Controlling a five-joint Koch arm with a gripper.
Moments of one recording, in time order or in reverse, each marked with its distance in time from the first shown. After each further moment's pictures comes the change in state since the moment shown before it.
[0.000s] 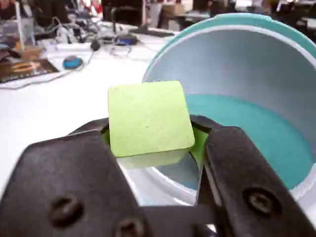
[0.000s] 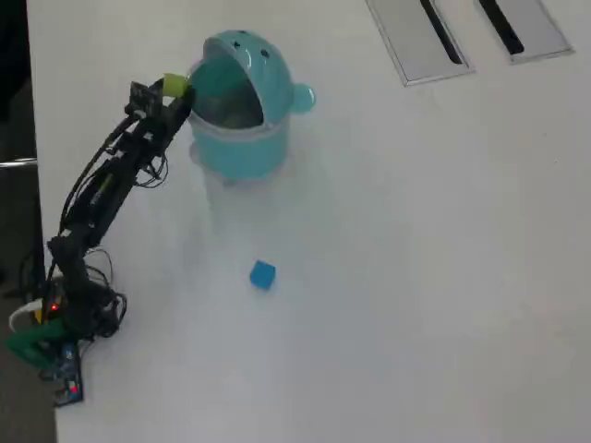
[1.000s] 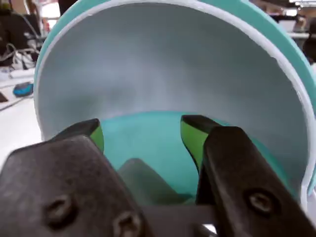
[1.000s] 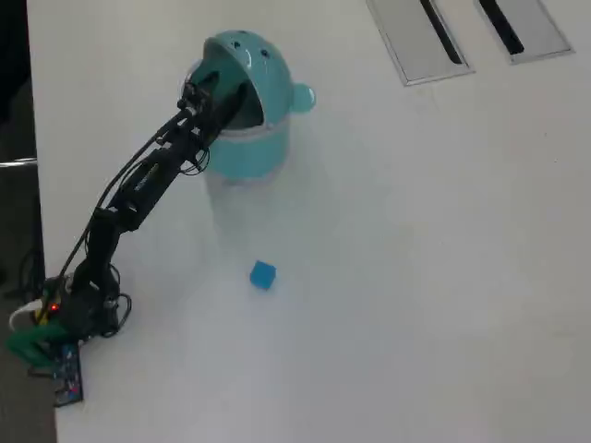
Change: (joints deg) arm 9.3 -27.3 -30.3 -1.5 2.7
